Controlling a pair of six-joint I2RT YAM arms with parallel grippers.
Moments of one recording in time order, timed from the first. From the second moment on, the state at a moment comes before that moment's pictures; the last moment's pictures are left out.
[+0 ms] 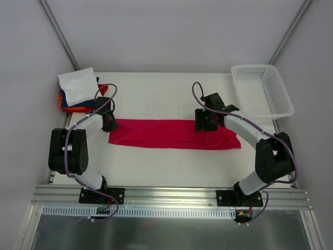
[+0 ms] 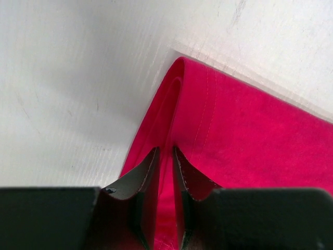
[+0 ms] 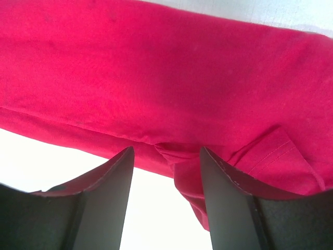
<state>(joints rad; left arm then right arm) -0.04 1.58 0.87 -0.36 -0.12 -0.44 0.44 1.56 1.08 -0.60 -0.06 0.32</state>
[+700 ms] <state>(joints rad) -0.04 1.62 0.90 -0.36 -0.11 -0.43 0.44 1.56 1.08 -0.59 -0.07 0.32</state>
